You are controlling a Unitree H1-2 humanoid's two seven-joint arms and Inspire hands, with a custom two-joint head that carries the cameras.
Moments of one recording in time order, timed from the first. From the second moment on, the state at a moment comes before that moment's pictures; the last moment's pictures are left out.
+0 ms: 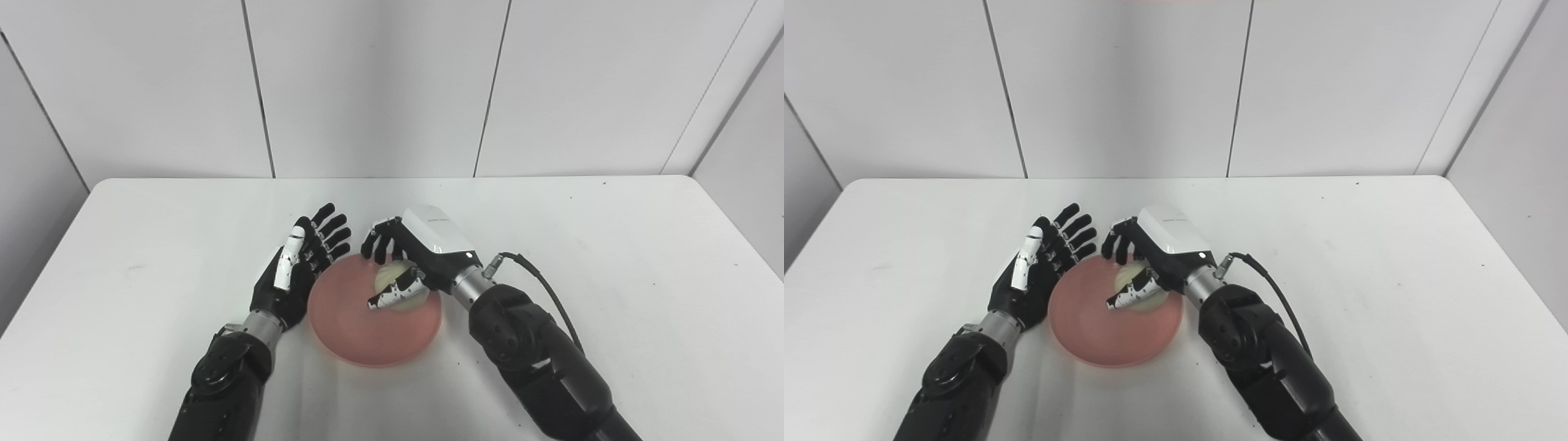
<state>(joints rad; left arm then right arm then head) -0.43 0.00 -0.02 0.48 -0.32 -0.01 -0.31 -0.52 -0.24 0.43 0.02 -0.71 0.14 0.22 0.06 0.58</state>
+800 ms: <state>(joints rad) -0.44 -0.01 -0.04 0.48 -0.30 -0.01 -0.31 -0.52 -0.18 0.47 0.20 -0.73 0.02 0.11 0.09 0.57</state>
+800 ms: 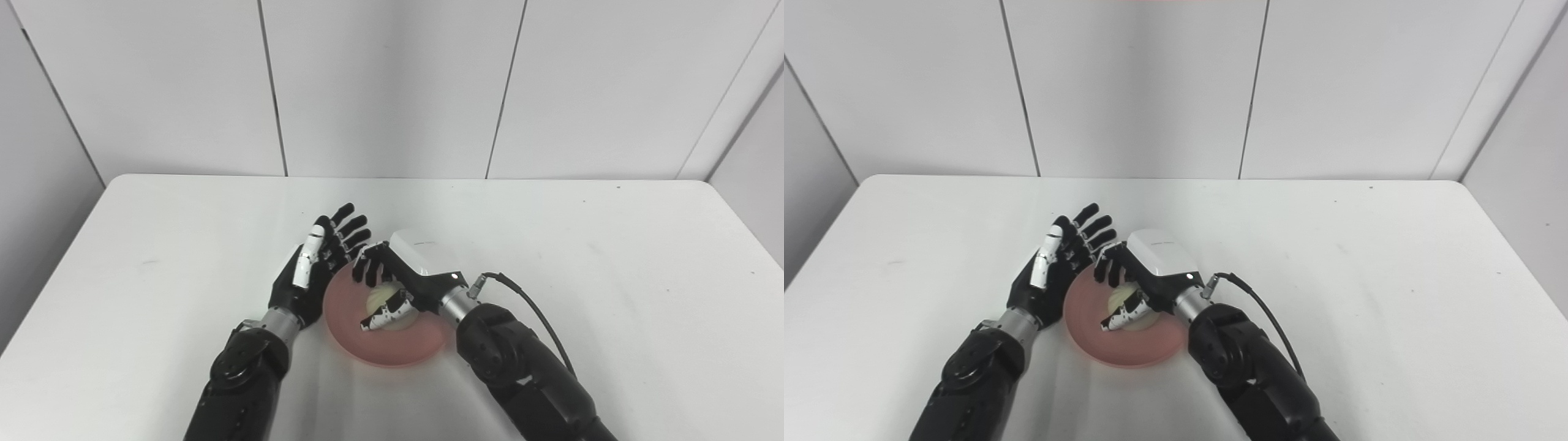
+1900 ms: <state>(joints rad) -0.45 -0.02 -0.02 0.51 -0.30 -0.01 -0.31 -0.50 -0.19 0.41 0.02 -0.75 0.07 0.30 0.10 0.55</state>
